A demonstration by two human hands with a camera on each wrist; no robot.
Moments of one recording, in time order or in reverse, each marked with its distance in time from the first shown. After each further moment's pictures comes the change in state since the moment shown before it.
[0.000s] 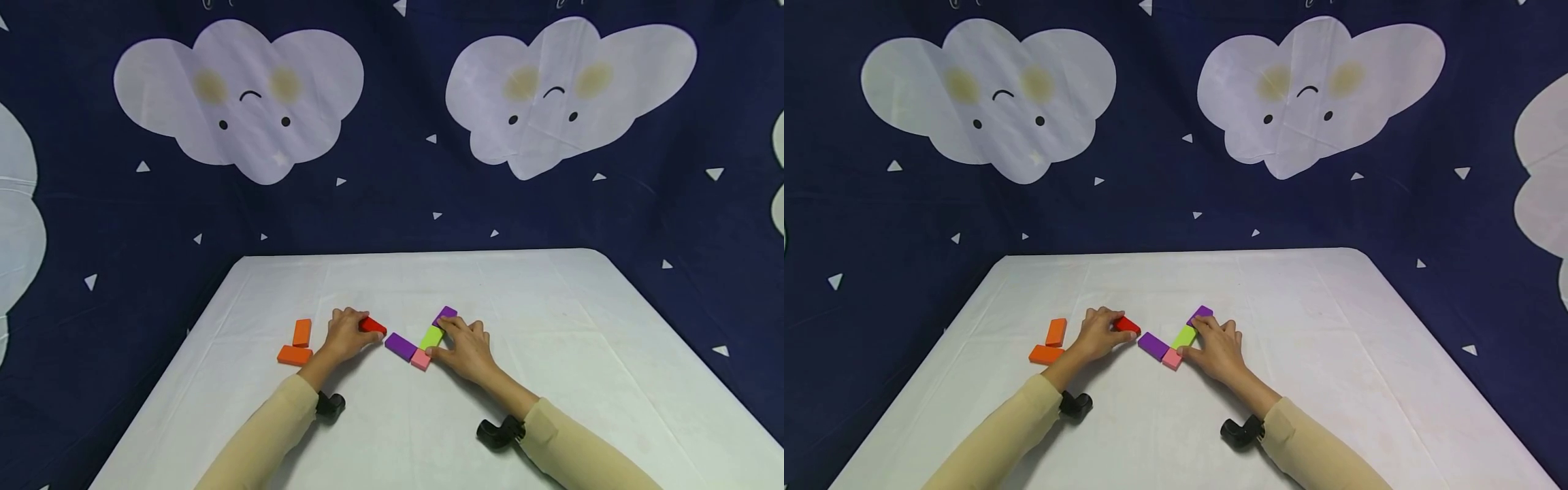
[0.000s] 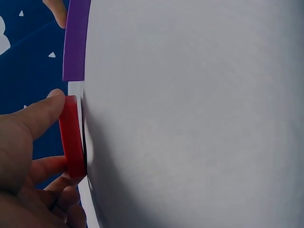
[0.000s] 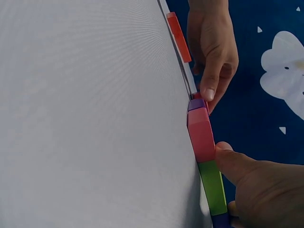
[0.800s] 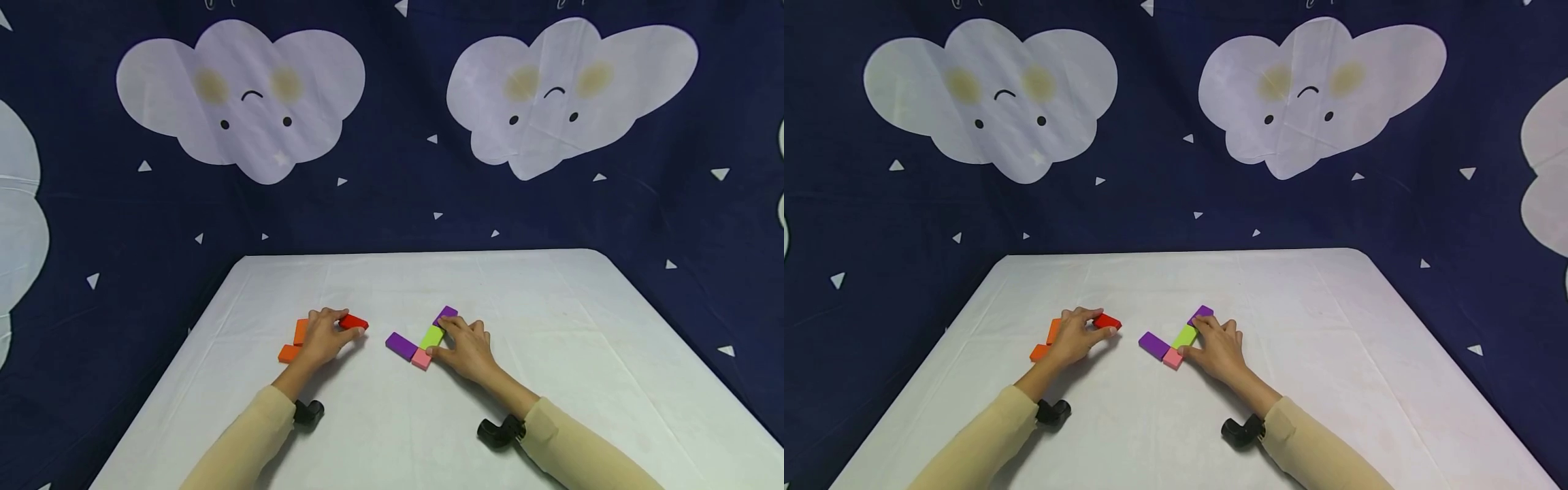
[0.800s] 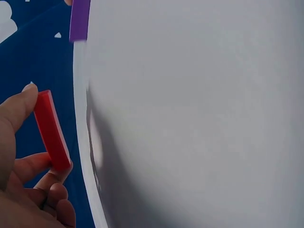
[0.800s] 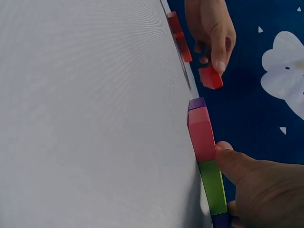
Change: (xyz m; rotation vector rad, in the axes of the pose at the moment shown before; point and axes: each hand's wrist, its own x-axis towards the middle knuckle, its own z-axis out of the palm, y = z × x) left_hand -0.014 -0.024 -0.024 -0.042 0.086 -0.060; right_hand 0.001 0.001 0.001 -0.003 0.006 -0.008
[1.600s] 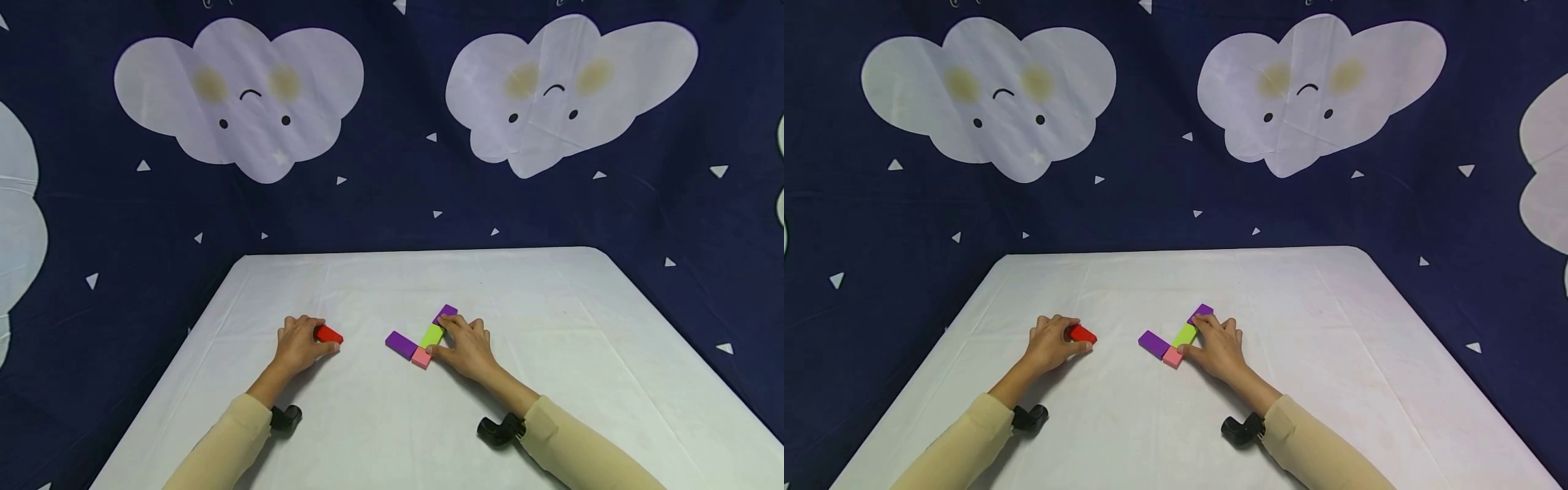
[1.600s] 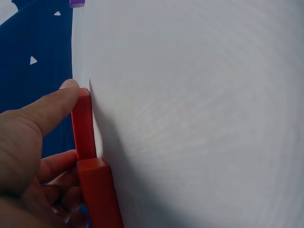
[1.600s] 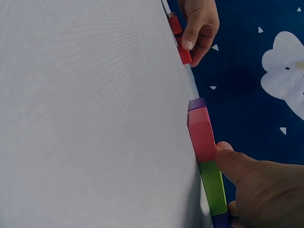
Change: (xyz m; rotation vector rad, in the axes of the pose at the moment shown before) left_hand -0.015 -0.031 -0.026 0.194 -0.022 0.027; right_hand 0.000 -0.001 -0.002 -0.007 -0.021 0.019
